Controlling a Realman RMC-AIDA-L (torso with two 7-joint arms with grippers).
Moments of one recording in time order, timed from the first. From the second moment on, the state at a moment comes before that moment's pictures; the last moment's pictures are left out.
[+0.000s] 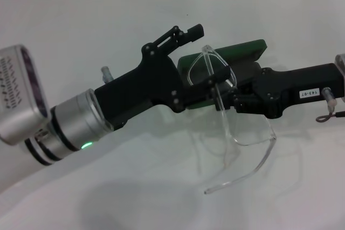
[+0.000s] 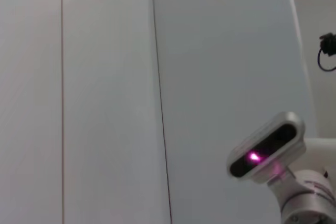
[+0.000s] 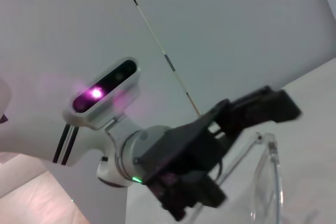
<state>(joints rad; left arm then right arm) -0.50 -2.11 1.74 0.28 0.57 1.55 -0.54 0.62 2.00 -1.10 -0.71 -1.69 -1.68 1.72</state>
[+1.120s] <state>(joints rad) -0.56 -2.07 1.75 0.19 0.79 1.75 -0.57 0.58 2.02 -0.82 -0.56 -1.41 -1.64 1.52</state>
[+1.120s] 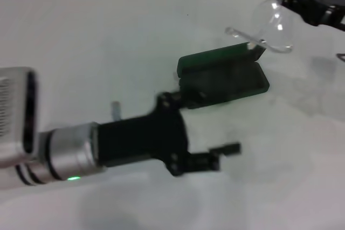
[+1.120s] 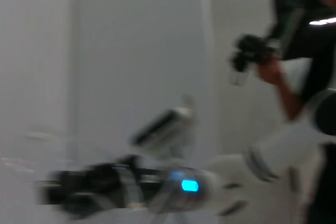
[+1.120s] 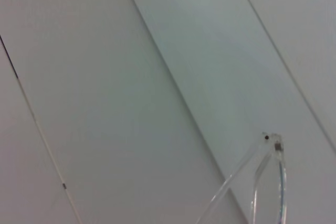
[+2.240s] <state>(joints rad) -0.65 -2.08 1.69 0.24 0.90 1.72 -0.73 0.65 2.01 -1.28 -0.47 -1.43 -1.56 1.42</state>
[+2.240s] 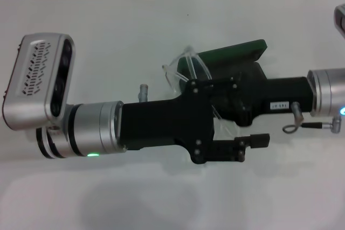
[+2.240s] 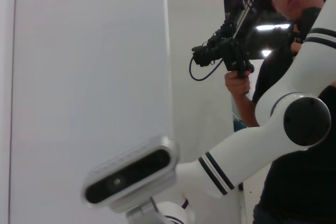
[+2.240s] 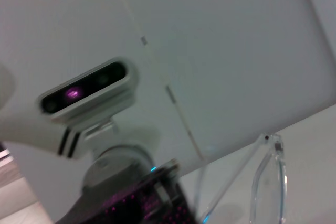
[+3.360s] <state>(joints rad) -0.64 -2.09 1.66 0.24 0.88 1.72 -0.73 0.64 2.00 -1.28 -0.48 -1.53 -1.68 1.41</state>
